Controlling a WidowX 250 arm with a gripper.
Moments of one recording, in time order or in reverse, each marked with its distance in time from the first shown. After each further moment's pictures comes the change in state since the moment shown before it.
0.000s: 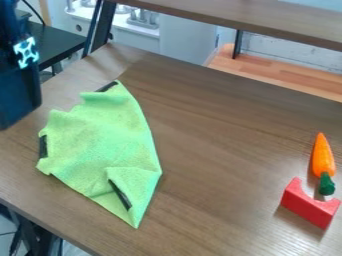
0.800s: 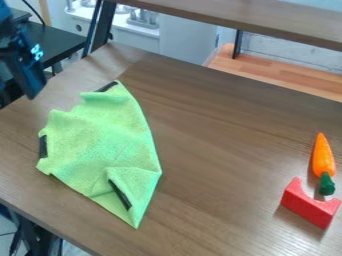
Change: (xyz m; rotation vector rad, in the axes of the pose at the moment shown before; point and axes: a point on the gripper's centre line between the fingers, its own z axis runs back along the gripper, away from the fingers) arm 0.077 0.122 -0.084 -0.115 -0.129 0.258
